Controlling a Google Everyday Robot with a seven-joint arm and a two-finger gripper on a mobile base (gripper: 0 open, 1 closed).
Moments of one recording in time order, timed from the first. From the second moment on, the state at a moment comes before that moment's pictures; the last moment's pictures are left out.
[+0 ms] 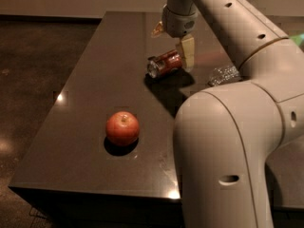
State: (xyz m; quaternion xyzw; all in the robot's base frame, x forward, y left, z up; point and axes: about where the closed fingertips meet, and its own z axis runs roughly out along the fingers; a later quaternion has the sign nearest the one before) arm 0.714 -0.076 0.877 -0.88 0.47 -0.04 0.08
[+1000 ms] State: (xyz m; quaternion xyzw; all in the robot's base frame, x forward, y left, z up) arm 0.732 -0.061 0.855 -0.90 0.43 -0.04 0.04
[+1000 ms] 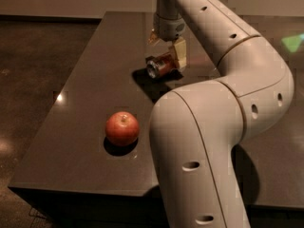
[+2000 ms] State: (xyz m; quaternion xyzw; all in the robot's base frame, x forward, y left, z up) arm 0.728 -0.073 0.866 -0.90 0.42 -0.06 0.01
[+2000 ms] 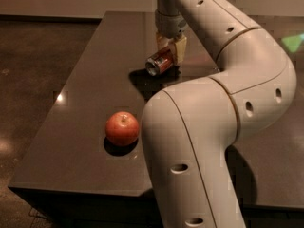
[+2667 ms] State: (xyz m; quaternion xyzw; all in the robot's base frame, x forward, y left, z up) arm 0.720 -0.055 0.917 -0.93 0.34 -0.16 0.02
